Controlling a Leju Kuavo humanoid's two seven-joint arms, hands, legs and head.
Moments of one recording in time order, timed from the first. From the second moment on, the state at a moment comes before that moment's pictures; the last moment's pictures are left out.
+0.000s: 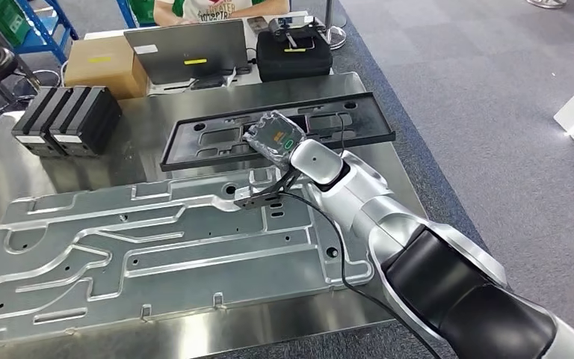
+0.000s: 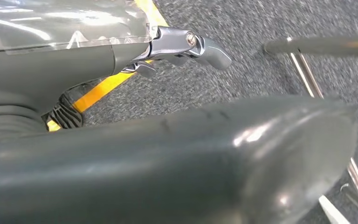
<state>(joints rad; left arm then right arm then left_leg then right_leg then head) -0.15 -0.03 1.28 -0.22 -0.09 0.01 -0.53 -1.17 0.18 0.83 -0.30 1.40 -0.39 -0.16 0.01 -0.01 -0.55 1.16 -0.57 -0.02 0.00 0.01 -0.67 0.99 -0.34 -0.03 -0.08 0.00</state>
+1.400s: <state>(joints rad) -0.16 -0.04 1.23 -0.22 -0.09 0.04 -0.49 -1.04 0.26 0.57 -0.32 1.24 -0.42 -0.28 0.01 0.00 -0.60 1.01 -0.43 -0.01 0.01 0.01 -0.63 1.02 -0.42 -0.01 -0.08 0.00</state>
